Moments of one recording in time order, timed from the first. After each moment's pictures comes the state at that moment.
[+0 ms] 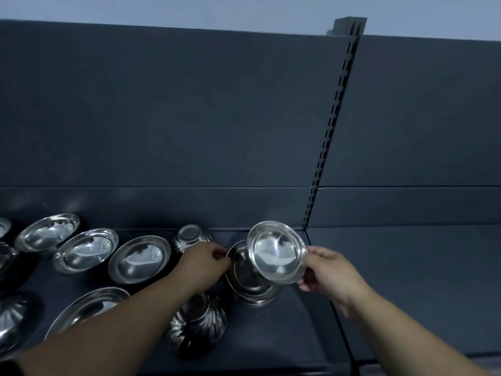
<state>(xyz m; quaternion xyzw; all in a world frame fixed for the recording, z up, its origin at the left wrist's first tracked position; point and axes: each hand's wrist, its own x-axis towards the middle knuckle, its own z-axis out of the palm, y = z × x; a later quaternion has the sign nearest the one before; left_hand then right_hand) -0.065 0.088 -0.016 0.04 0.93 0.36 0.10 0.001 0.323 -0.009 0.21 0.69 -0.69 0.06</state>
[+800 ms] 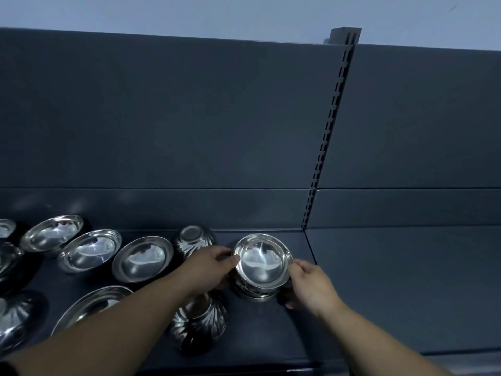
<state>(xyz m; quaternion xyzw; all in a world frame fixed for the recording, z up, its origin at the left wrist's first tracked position) -0.055 0.089 -0.021 0.02 0.82 0.54 0.20 0.008 0.291 -0.031 0.23 0.78 -0.58 0.04</state>
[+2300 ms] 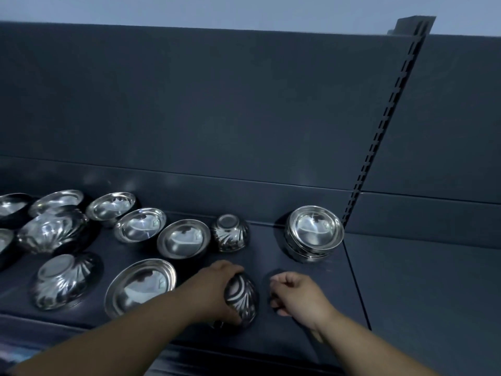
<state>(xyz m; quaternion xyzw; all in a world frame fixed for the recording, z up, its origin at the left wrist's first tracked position) -0.015 0.033 -0.042 0.16 0.95 0.20 0.18 0.001 0.236 -0.064 0.12 0.77 -0.61 0.15</state>
